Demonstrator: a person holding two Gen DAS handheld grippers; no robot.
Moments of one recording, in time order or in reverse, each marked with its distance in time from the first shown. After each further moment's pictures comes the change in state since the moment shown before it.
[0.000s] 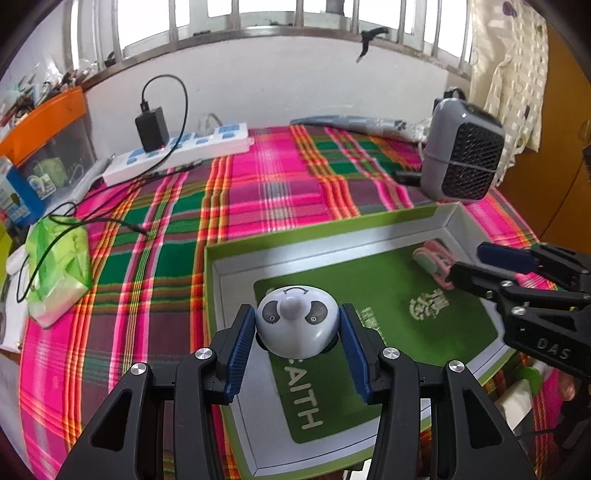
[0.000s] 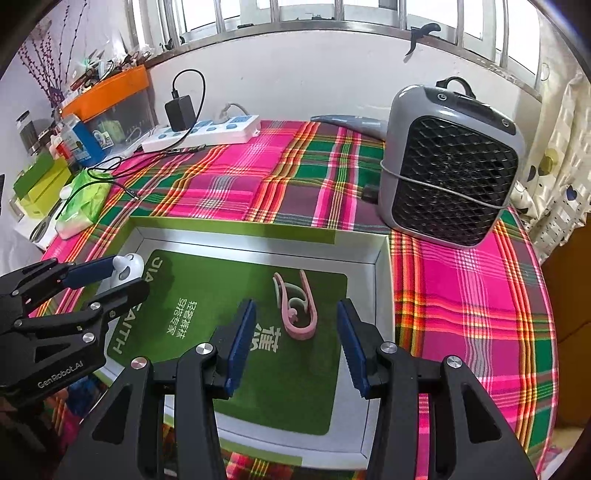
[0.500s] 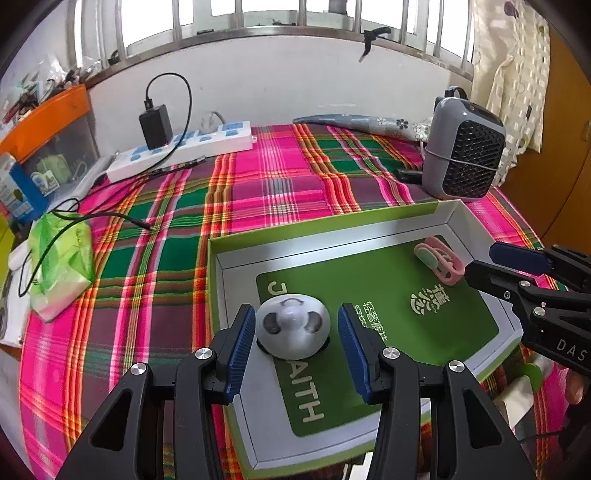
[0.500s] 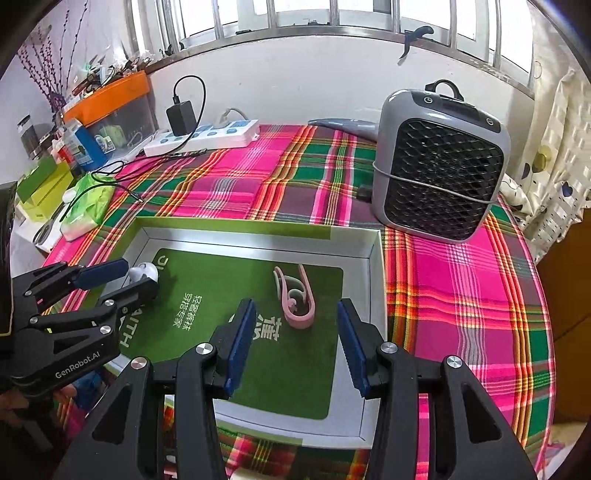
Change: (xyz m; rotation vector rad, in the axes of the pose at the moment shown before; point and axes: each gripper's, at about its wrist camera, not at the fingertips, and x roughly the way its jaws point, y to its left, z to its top) left arm -0.006 0.001 -0.003 -0.003 -0.006 0.001; right arm -0.012 -0.001 -0.006 0.013 -0.017 0.000
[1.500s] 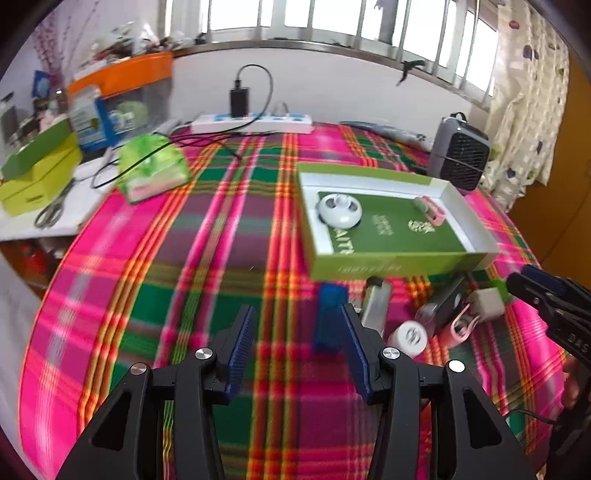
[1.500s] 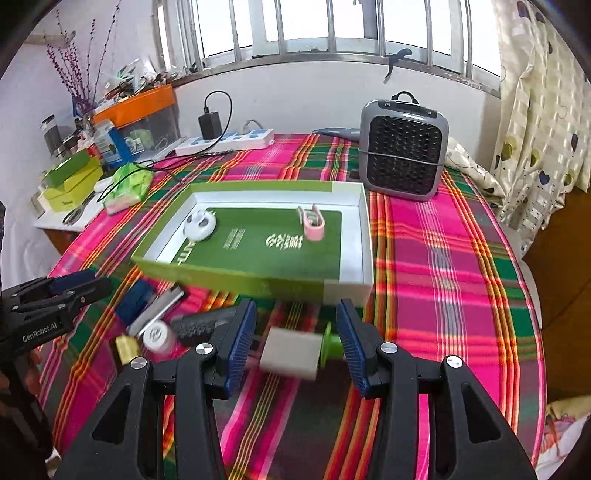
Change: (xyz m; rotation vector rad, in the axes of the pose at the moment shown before) left arm -0.105 0.029 -0.110 -0.185 -0.039 0.060; right arm -0.082 0.022 -0.086 0.002 -0.091 0.002
